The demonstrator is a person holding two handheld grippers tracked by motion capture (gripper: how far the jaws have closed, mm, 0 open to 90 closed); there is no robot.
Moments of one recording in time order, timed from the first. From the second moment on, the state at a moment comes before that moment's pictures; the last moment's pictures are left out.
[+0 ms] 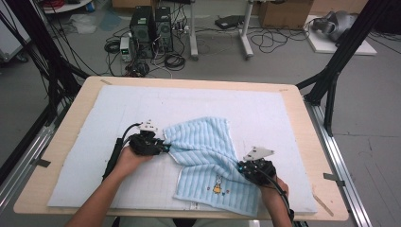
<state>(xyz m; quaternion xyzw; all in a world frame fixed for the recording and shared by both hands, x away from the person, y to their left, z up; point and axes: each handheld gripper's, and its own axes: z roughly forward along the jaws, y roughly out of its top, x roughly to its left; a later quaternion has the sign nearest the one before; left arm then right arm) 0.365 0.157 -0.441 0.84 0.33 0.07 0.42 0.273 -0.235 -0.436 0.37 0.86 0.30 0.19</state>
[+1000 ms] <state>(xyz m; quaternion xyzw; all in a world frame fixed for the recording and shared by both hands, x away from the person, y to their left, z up) 0.414 0.132 -0.447 0.82 0.37 0.19 0.39 0.300 -0.245 -0.425 0.40 0.81 0.38 0.21</state>
